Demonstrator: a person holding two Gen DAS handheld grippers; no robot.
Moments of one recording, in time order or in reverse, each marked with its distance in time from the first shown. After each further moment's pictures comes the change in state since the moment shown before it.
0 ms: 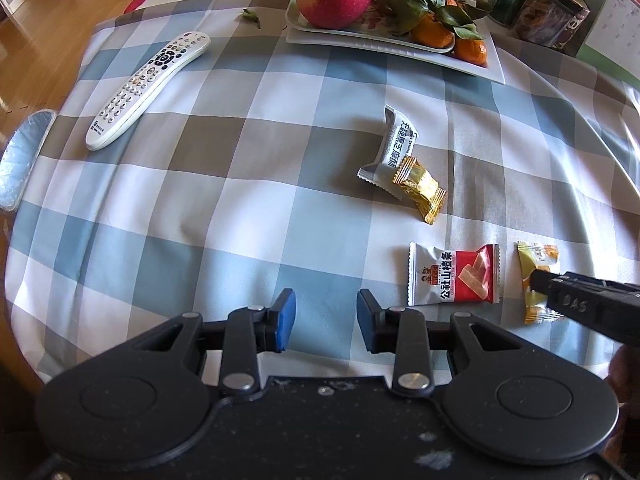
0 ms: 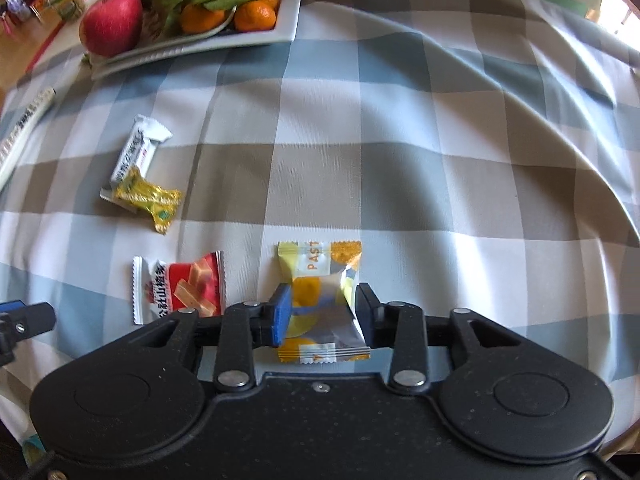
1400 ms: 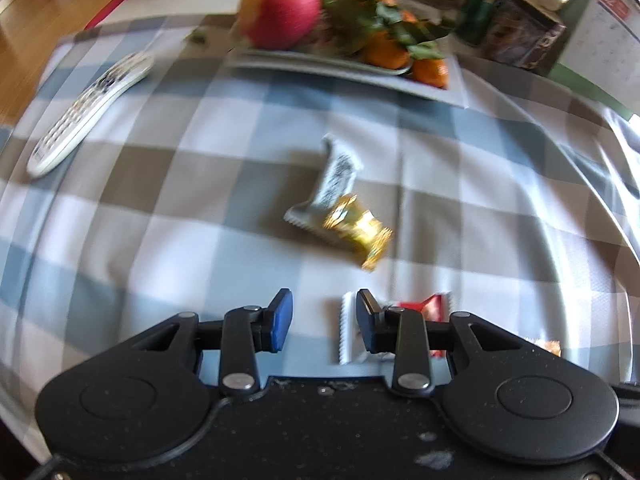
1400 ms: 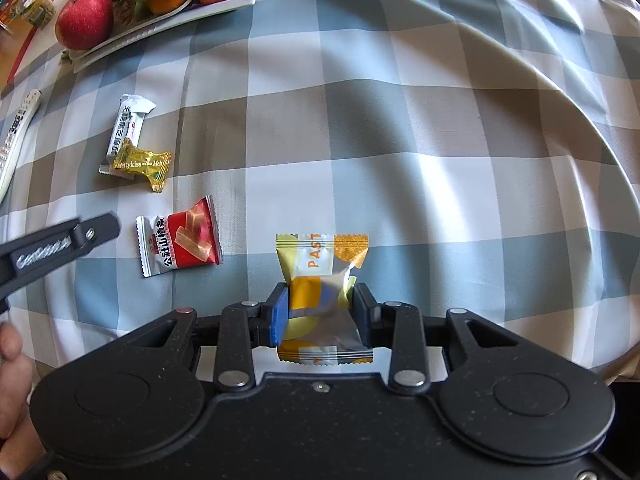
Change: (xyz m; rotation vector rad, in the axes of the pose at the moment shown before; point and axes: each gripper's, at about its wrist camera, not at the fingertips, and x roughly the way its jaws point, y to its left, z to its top) left arm 0.024 -0.038 0.020 0.000 -0.092 -0.099; right arm -0.026 -0.019 -0.013 0.125 0.151 0.011
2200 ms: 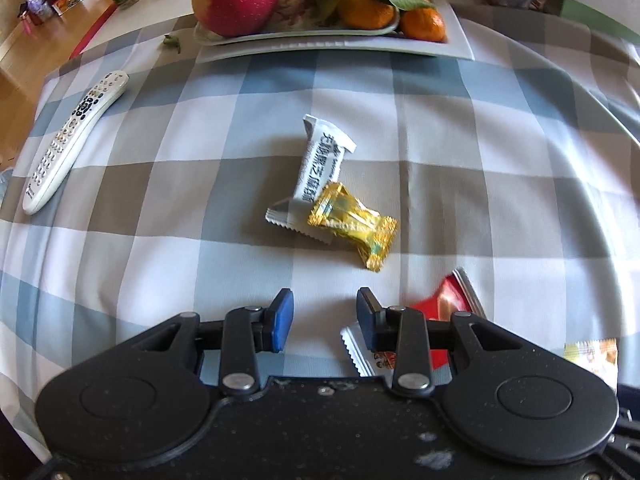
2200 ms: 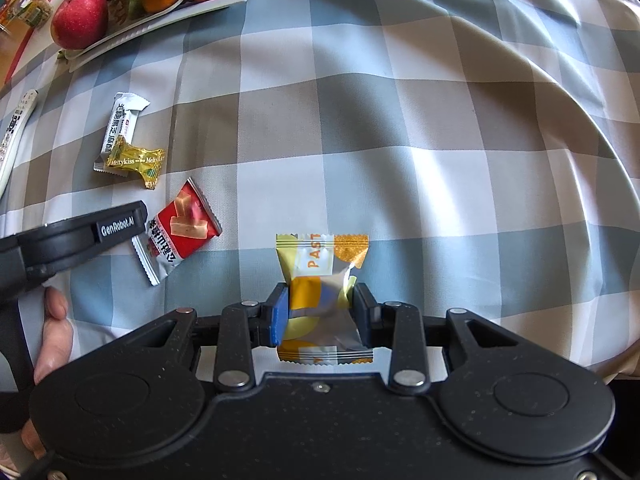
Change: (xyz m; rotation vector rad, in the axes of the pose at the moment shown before) left arm 0.043 -0.028 0.000 0.130 0.053 0.139; right arm 0.005 0.004 -0.003 0.003 0.004 -0.007
